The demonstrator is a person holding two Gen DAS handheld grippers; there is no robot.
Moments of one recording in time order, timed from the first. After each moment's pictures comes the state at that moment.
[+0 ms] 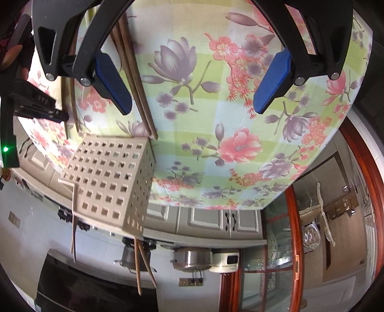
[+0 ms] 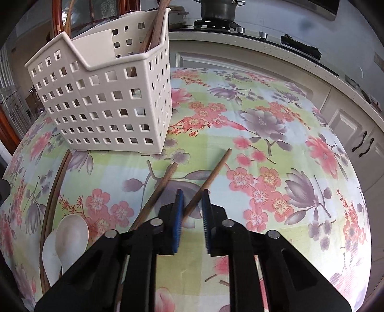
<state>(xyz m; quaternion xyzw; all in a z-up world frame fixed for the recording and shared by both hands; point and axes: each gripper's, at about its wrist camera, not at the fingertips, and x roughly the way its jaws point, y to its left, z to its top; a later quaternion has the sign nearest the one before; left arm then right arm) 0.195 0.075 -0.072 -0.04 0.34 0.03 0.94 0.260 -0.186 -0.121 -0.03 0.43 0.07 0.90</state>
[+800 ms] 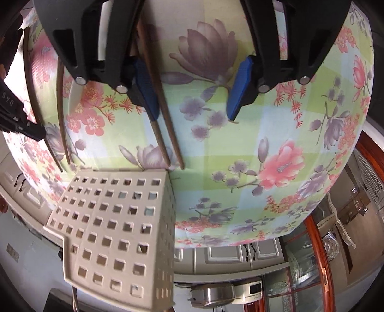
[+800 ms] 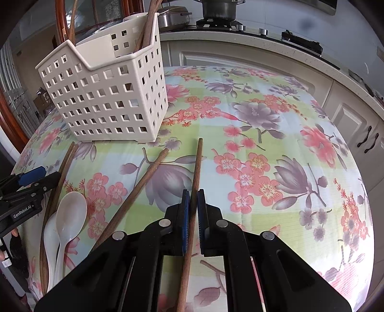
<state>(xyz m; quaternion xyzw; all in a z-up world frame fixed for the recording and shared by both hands) 0.249 0.036 -0.110 0.01 0.44 0.02 0.90 0.246 -0.209 -0.123 -0.01 0.43 0.09 0.90</state>
